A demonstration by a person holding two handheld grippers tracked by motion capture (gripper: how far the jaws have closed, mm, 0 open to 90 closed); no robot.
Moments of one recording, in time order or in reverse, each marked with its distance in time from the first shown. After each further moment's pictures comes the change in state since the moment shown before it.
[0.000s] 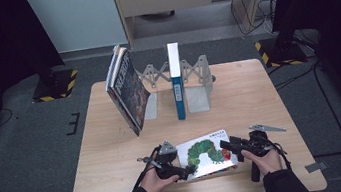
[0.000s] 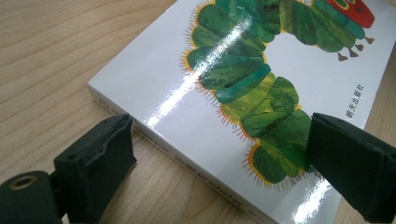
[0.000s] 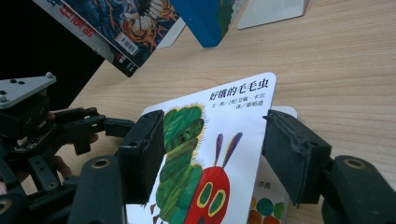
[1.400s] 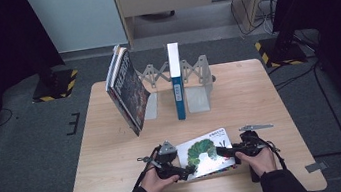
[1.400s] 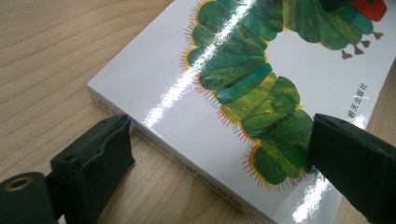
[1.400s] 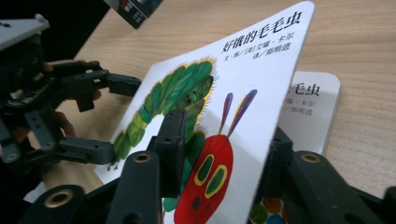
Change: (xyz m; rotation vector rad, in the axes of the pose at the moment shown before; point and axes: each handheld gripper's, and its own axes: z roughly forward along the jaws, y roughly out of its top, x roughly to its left) left arm 0.001 0.000 0.000 -0.006 -0.002 -0.001; right arm 0.000 0.000 0.018 0.194 0.060 -0.048
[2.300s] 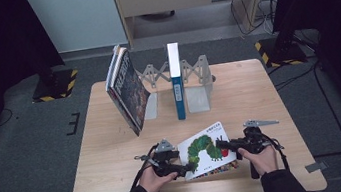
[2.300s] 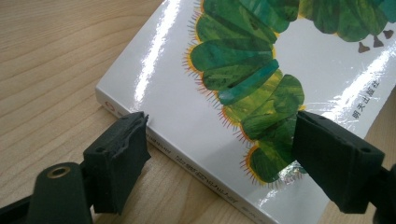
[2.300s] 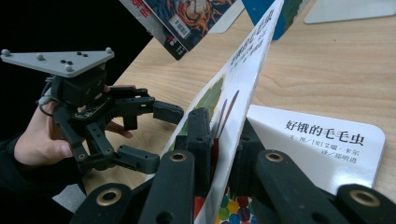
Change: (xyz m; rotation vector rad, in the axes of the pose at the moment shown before) left arm 0.004 0.004 -0.006 -0.030 -0.047 -0.017; right arm 0.014 0.015 -0.017 -0.100 0.120 -0.043
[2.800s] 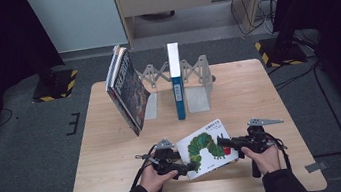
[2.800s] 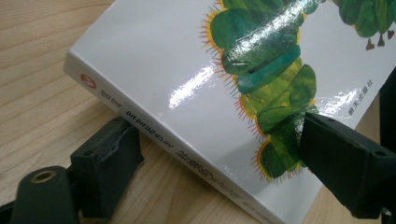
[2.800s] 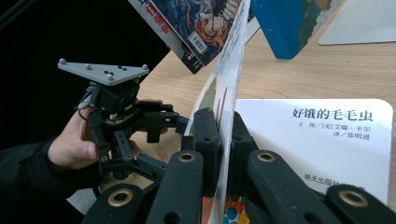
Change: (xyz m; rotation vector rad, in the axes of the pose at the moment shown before) left arm 0.006 0.000 0.008 -0.004 -0.091 -0.100; right arm 0.003 0.005 -0.009 -0.056 0.062 -0.027
